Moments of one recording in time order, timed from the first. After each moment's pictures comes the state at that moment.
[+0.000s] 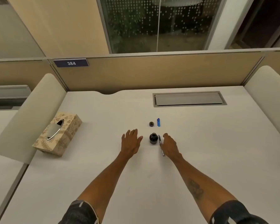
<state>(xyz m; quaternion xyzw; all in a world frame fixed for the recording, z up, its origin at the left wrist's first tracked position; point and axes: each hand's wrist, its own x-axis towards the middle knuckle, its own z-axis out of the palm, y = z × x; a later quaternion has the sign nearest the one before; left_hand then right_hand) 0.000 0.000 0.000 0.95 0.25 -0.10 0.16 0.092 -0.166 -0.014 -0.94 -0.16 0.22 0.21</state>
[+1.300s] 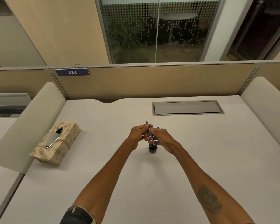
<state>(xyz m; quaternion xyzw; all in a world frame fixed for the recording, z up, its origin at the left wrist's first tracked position) 0.059 0.007 0.049 0.61 0.27 0.00 0.74 0.123 -0.130 0.049 -0.66 -0.09 0.41 0.62</state>
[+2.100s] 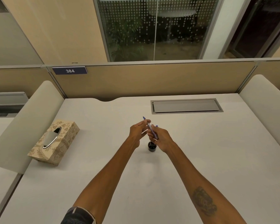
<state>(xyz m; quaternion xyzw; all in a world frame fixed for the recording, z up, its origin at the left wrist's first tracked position) 0.068 0.000 0.048 0.55 0.32 0.06 0.77 0.116 -0.119 0.052 -0.56 0.10 0.39 0.72</state>
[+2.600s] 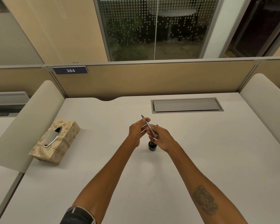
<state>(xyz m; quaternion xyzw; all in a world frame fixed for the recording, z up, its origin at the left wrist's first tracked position) 0.066 0.000 0.050 0.53 0.32 0.08 0.78 0.115 -0.124 0.050 -0.54 0.08 0.42 0.73</state>
